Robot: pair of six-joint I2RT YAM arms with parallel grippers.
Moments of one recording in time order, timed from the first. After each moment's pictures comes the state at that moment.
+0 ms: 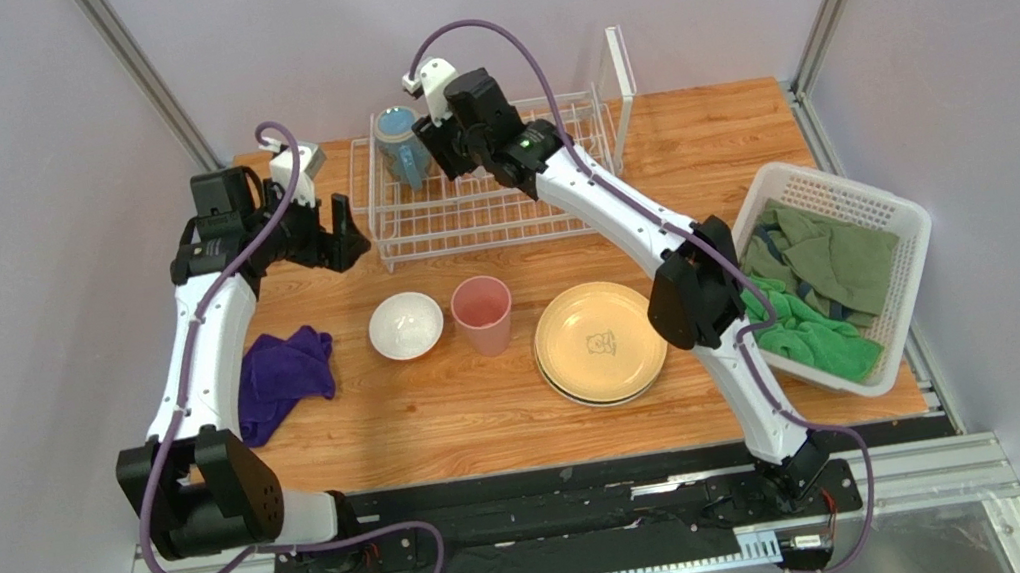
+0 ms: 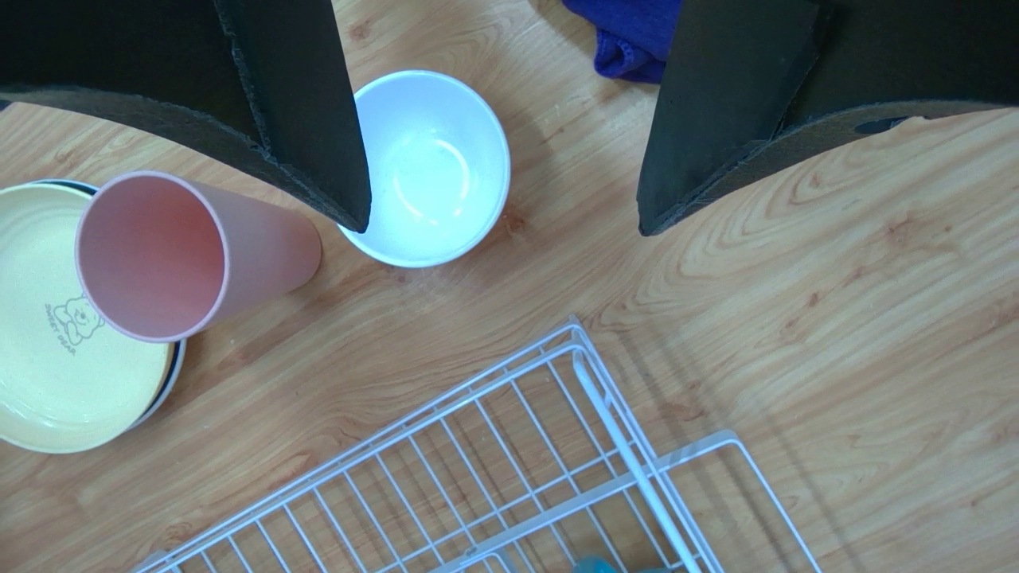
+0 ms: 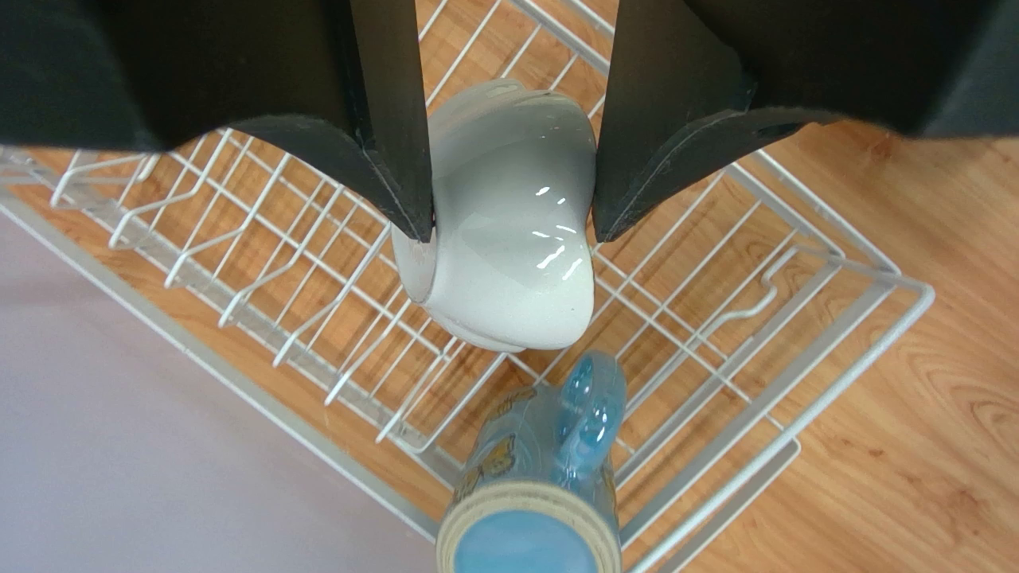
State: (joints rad) left arm 0.06 1.39 1.29 -0.59 0.58 0.29; right arm 0.66 2.31 2.36 -0.48 0.10 -0.11
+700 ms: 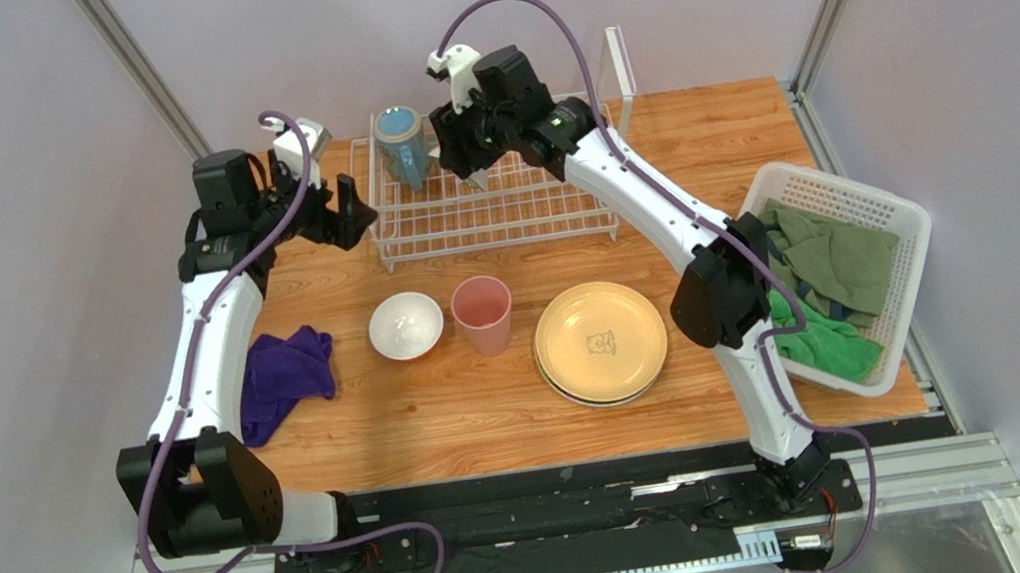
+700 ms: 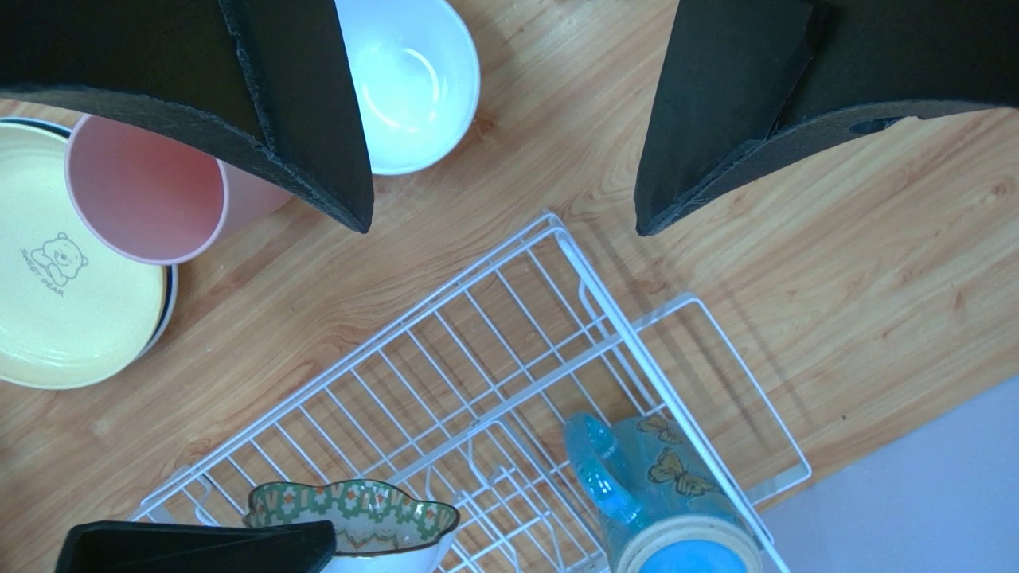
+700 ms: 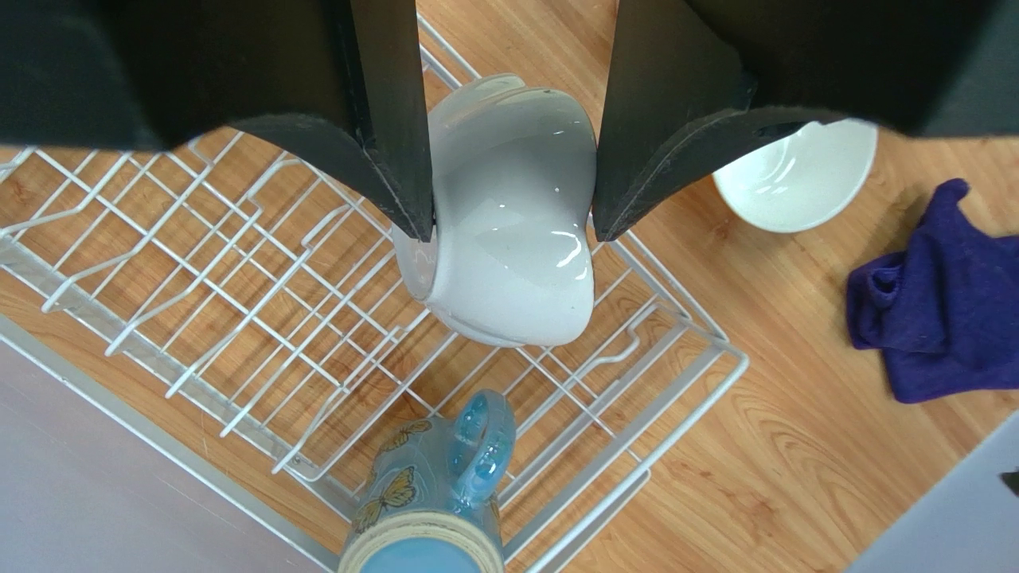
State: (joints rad) left arm 0.02 1.39 1.30 -0.41 0.61 0.29; right arm 0.61 2.22 2.32 -0.58 -0.15 0.00
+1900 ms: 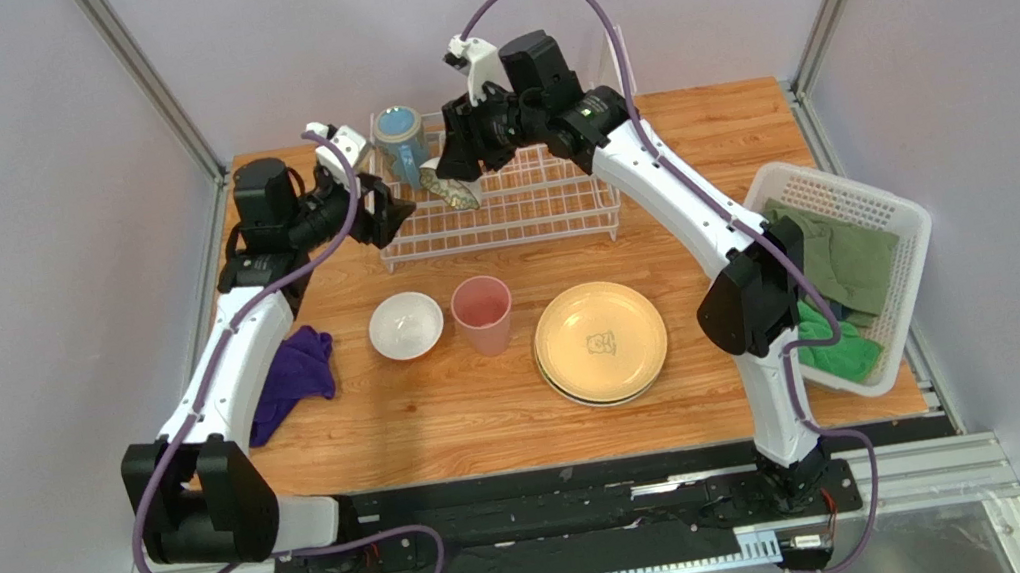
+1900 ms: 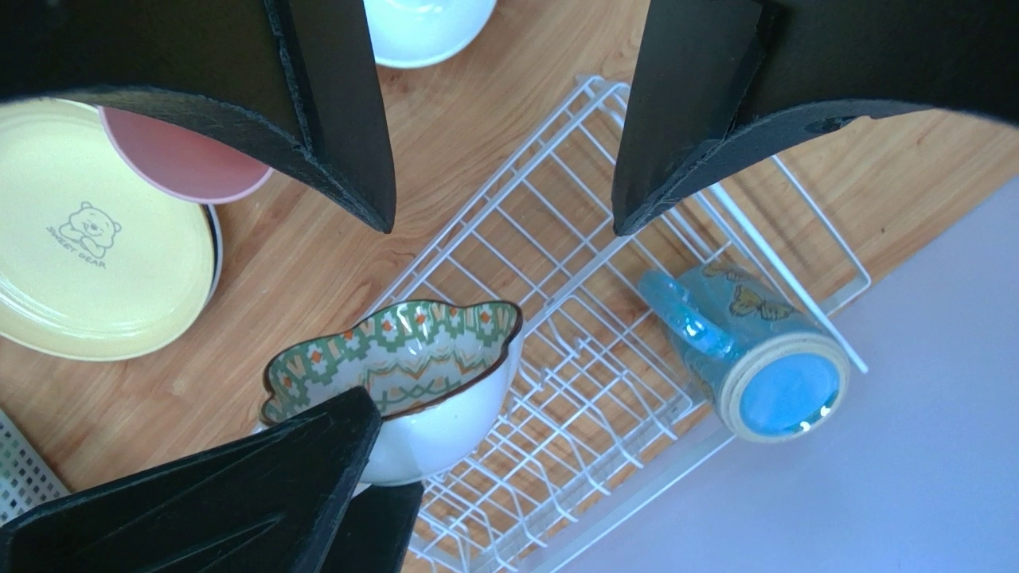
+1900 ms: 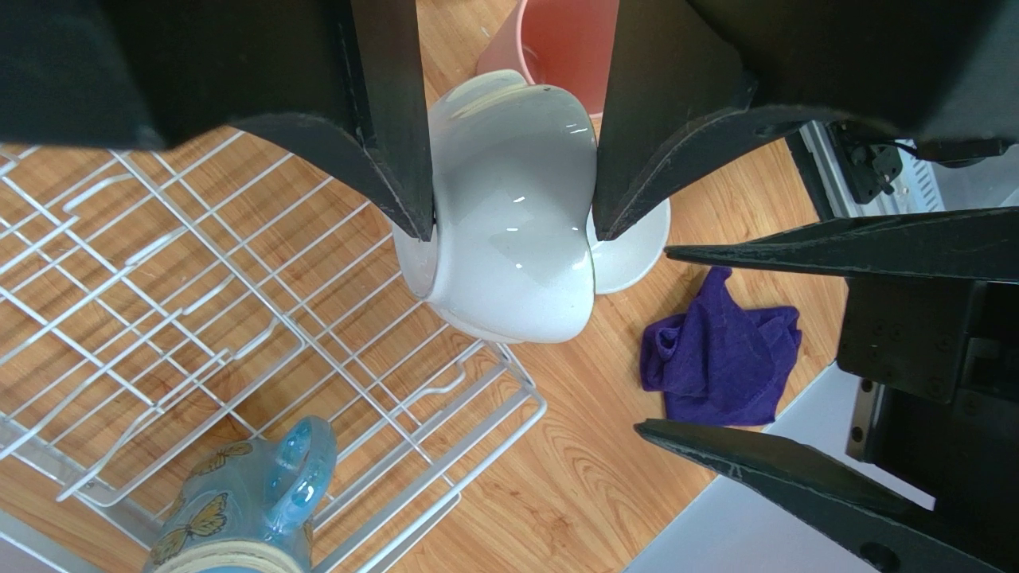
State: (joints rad) left arm -0.12 1.36 1.16 -0.10 0.66 0.29; right arm 0.58 2.08 2.22 -0.61 -0.45 0.14
